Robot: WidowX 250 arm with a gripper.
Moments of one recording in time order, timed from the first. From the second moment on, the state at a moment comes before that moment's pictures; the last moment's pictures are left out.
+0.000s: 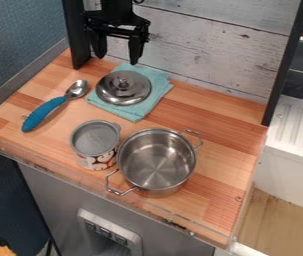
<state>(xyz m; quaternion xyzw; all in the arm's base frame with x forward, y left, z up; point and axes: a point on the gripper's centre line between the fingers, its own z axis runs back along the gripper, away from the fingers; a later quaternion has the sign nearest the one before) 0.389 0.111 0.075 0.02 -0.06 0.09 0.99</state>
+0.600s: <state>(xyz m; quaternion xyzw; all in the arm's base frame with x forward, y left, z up) 0.331 0.075 0.056 -0.01 -0.03 0.01 1.00</state>
